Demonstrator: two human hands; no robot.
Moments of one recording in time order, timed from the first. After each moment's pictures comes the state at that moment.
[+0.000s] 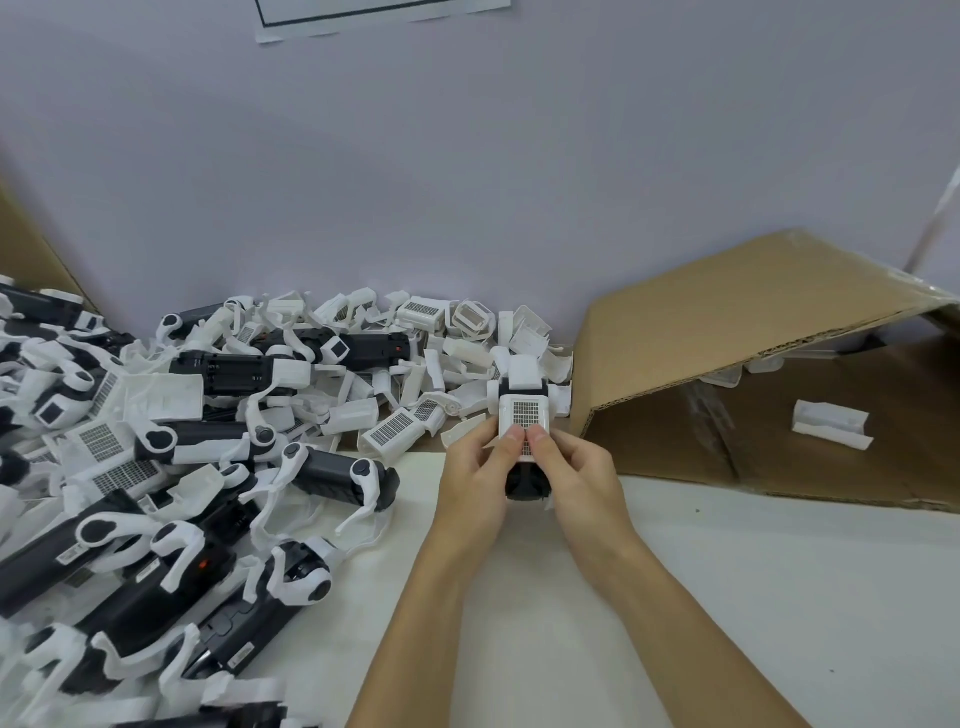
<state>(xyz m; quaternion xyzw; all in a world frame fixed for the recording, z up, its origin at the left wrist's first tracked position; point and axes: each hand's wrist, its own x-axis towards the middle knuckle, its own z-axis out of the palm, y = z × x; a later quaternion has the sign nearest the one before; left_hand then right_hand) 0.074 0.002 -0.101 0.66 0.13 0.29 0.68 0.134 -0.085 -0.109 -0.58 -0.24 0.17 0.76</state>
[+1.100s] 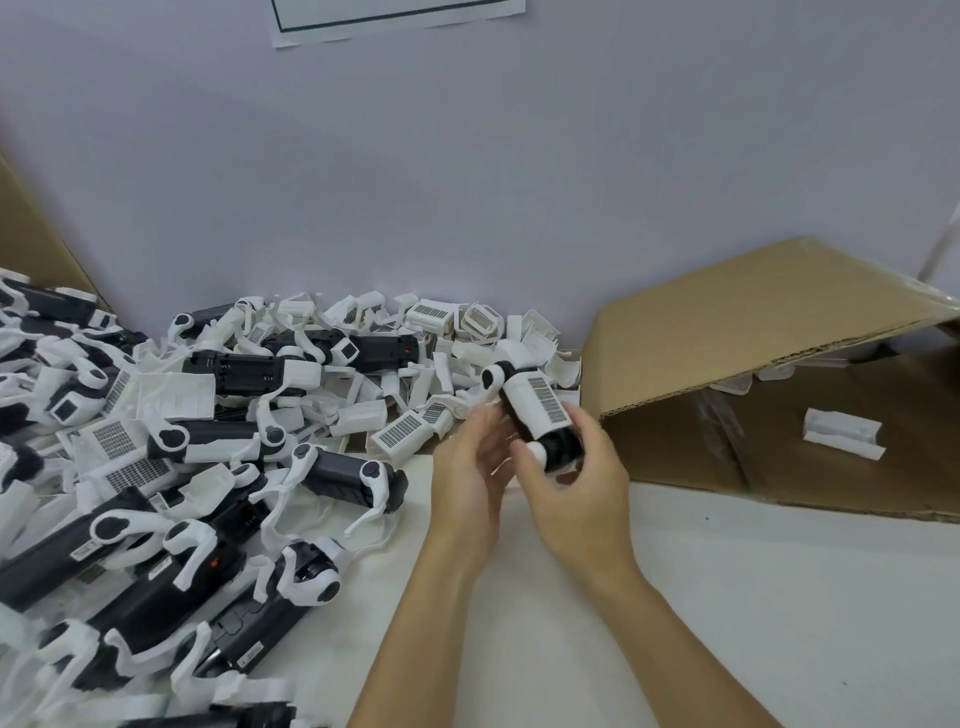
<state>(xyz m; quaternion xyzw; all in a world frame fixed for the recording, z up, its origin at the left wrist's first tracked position) 0.076 0.007 -0.092 0.49 0.20 0.31 0.79 0.128 -0.078 -0.117 -0.70 -0.26 -0.04 0.67</state>
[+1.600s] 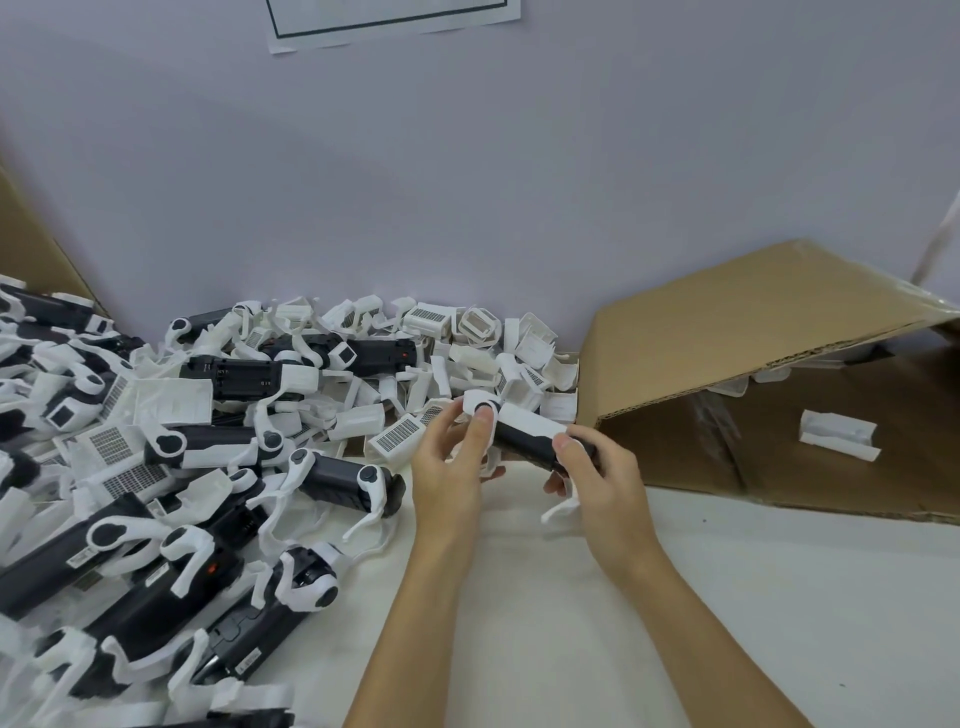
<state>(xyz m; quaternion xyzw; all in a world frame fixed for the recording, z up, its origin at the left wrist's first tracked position) 0.073 0.014 -0.094 0.54 0.23 0.40 0.70 0.144 -0.096 -0.111 -0.62 -0.27 0.09 0.73</state>
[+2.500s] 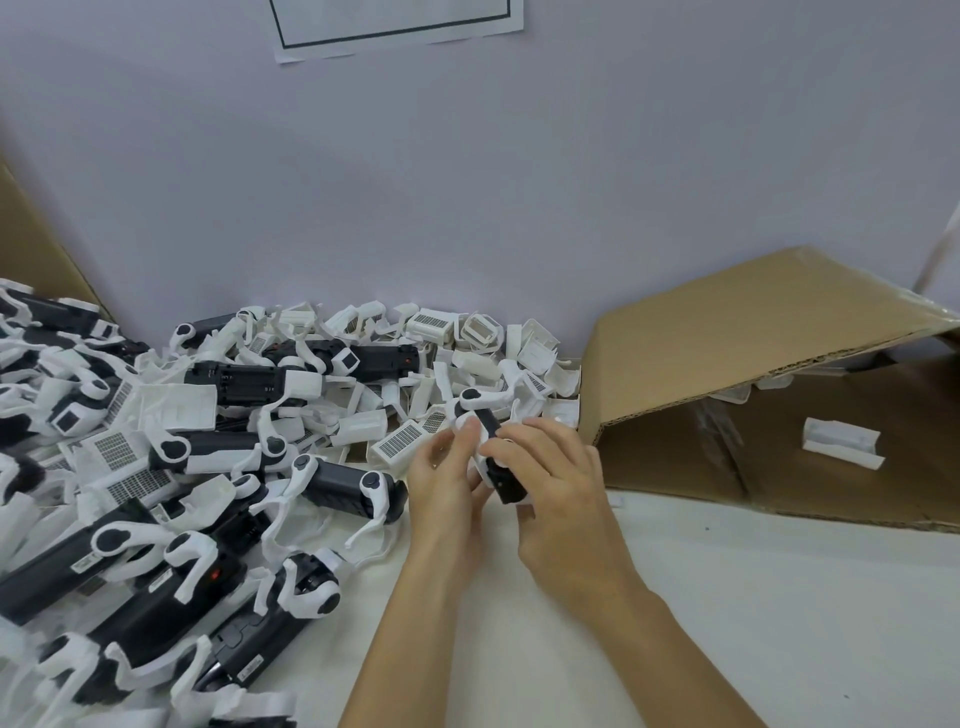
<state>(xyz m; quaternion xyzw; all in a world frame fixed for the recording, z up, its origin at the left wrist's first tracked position) 0.072 0.021 -0.093 0.41 0.25 0.35 0.80 0.124 -0.081 -0.111 -0.71 -0.51 -0.29 0.39</state>
